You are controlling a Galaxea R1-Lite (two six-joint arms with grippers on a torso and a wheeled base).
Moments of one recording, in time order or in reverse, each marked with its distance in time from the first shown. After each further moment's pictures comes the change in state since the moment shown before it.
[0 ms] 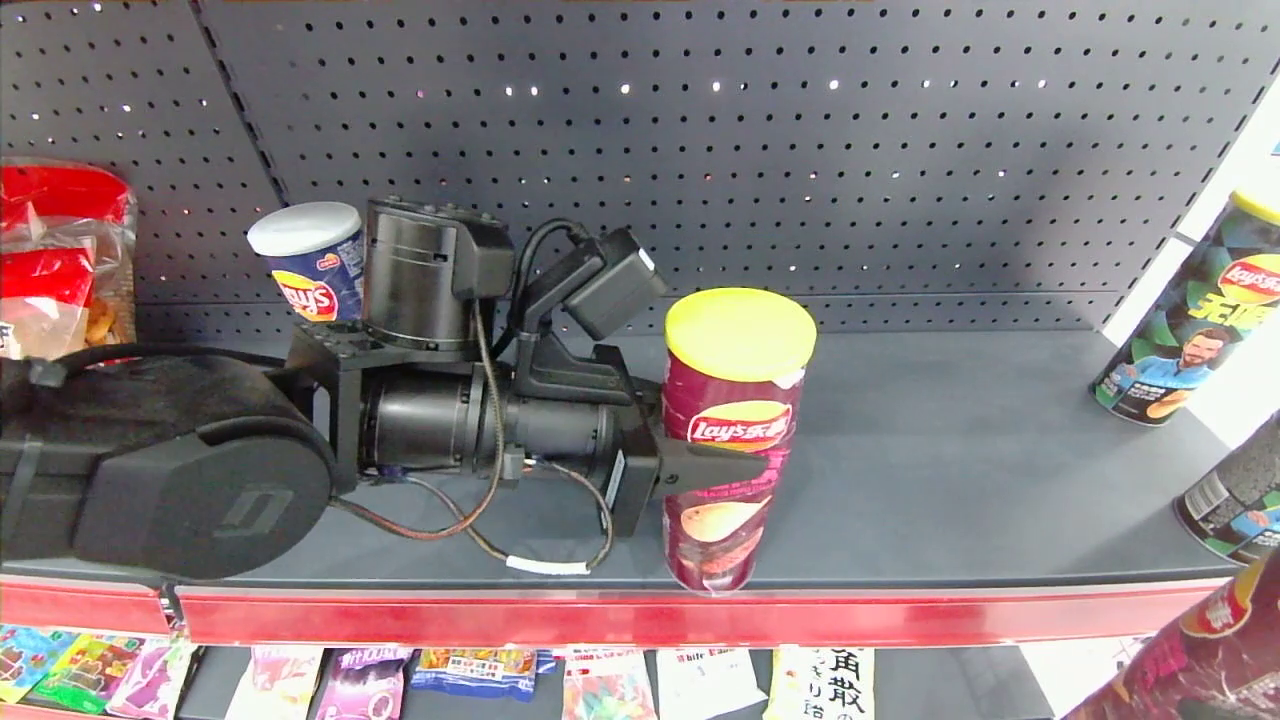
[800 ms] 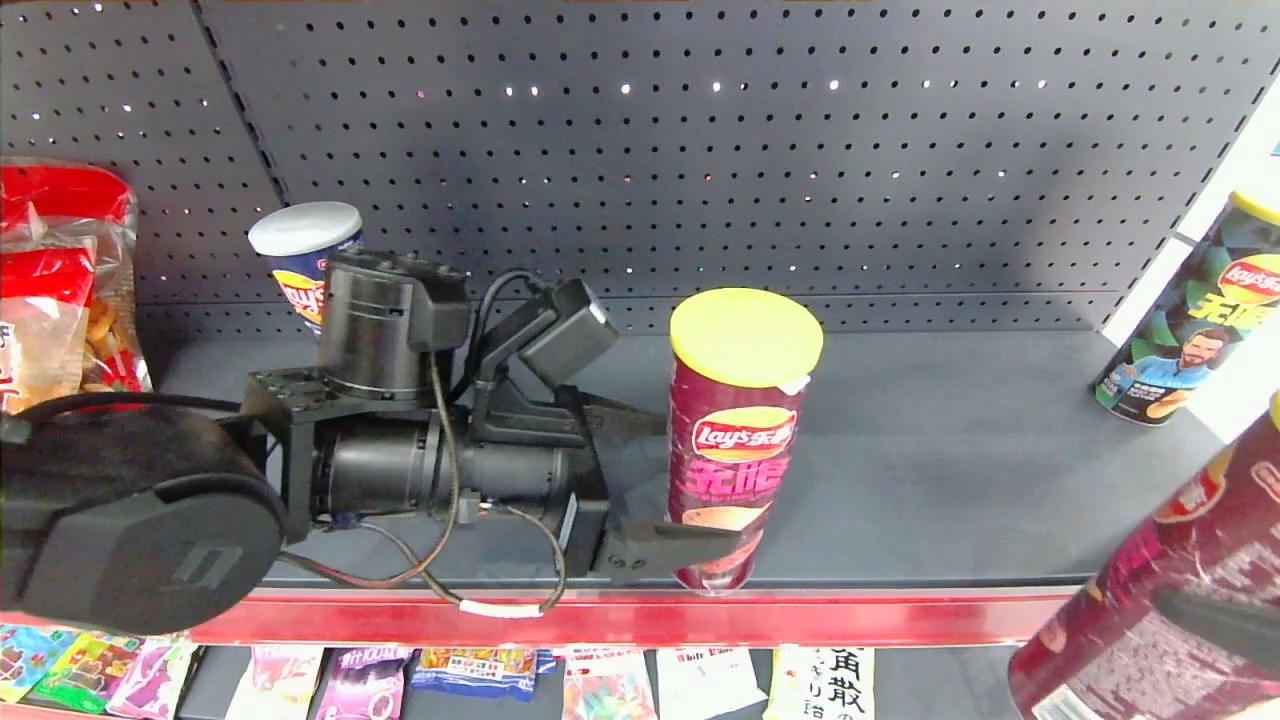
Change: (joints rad) left arm 0.051 -0.054 0.166 -0.066 0.011 -0.001; right arm 0.004 0.148 -0.170 -0.006 0.010 -0.003
